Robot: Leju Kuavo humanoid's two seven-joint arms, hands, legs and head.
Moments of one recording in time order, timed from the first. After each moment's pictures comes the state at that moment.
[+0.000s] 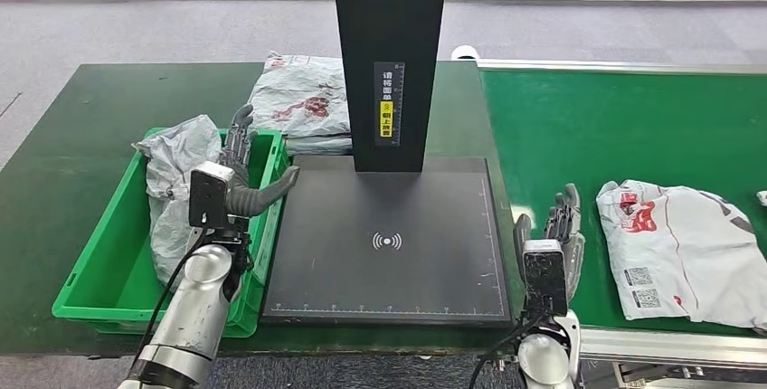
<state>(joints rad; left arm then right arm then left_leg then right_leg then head) -0.42 -0.13 -0.15 -1.11 -0.08 0.03 -0.46 0.01 0.16 0.03 -1.44 0.41 -0.37 -0.38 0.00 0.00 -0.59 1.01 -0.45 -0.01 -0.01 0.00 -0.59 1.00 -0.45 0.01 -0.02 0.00</state>
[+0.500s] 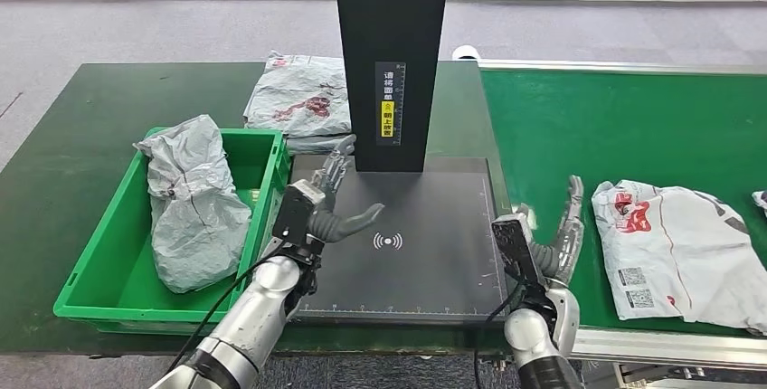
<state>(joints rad) -0.50 -0.25 -0.39 -0.82 -0.04 -0.06 -0.52 -0.18 0.07 -0.01 -1.09 0.75 -0.65 -0.19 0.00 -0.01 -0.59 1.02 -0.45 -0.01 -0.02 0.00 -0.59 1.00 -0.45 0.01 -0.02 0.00</state>
